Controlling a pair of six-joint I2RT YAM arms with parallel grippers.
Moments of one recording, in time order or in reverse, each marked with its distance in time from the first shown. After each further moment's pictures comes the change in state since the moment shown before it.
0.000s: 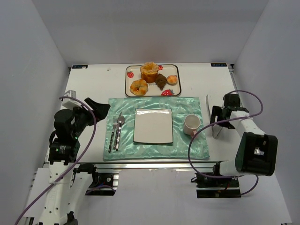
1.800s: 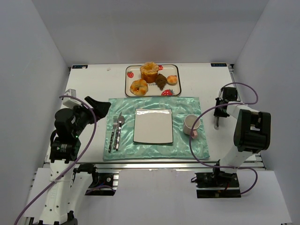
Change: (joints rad) left arm 0.000 0.022 -0.019 0.071 0.017 -0.027; right arm -0.018 0.335 0.139 0.298 -0.051 -0.011
